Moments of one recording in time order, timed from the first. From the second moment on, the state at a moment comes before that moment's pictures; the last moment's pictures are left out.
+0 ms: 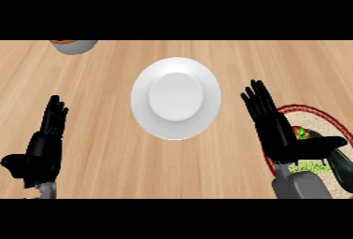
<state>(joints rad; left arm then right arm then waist) 0.03 0.26 -0.06 -1.65 0.05 0.32 0.00 -0.16 -0.20 0.21 -1.51 -0.46 -0.04 -0.15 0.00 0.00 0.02</state>
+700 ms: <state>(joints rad) -0.19 0.31 -0.11 -1.50 0.03 0.18 0.10 -0.24 -0.41 0.26 -1.39 -0.04 -0.25 -0.03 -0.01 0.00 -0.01</state>
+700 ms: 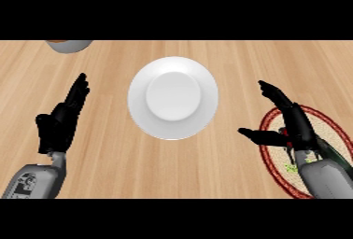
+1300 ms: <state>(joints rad) -0.25 0.30 -0.07 -1.41 0.03 0.12 0.09 -0.08 -0.59 0.22 -1.61 0.19 -0.33 0.01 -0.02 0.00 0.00</state>
